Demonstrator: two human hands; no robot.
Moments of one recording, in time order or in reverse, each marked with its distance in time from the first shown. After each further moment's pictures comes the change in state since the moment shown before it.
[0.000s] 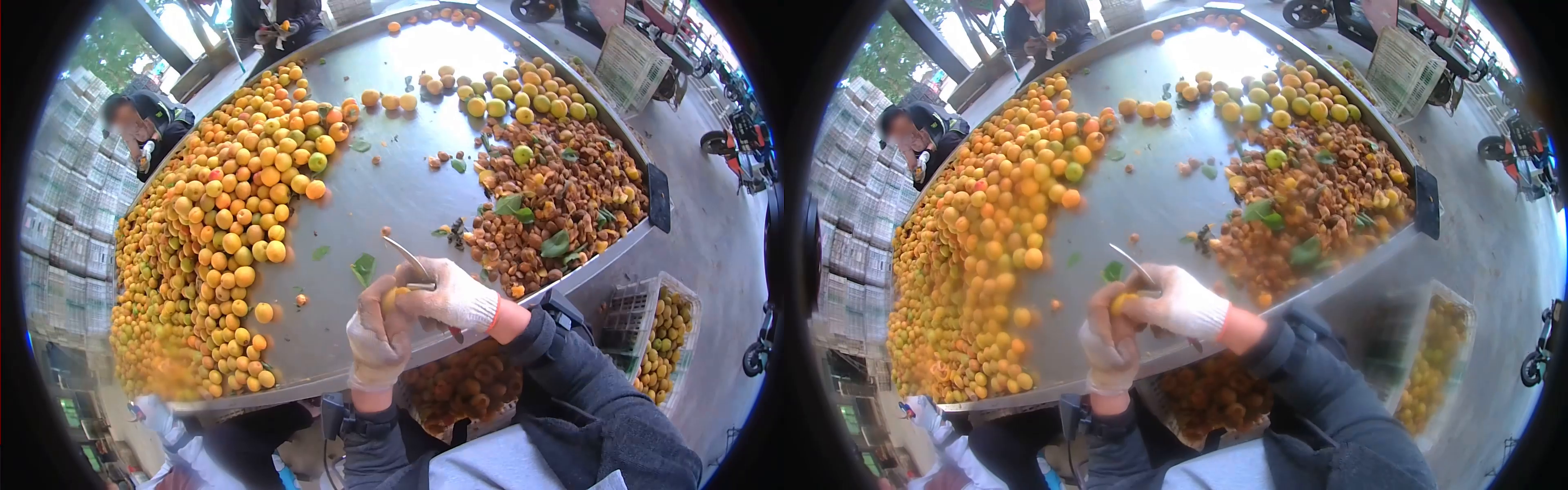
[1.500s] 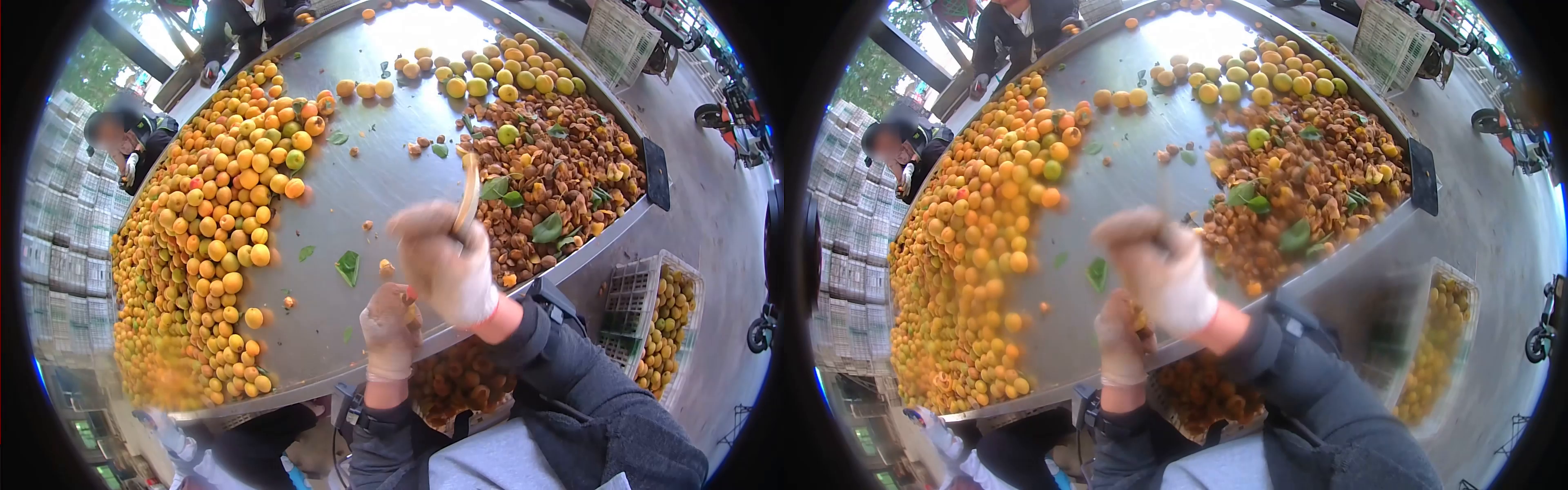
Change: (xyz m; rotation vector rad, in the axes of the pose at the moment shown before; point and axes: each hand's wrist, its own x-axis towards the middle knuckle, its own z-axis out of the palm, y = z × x) left_hand -0.004 0.003 0.049 -0.618 0.110 -0.698; right_hand 0.004 -0.005 0.001 0.391 0.396 -0.662
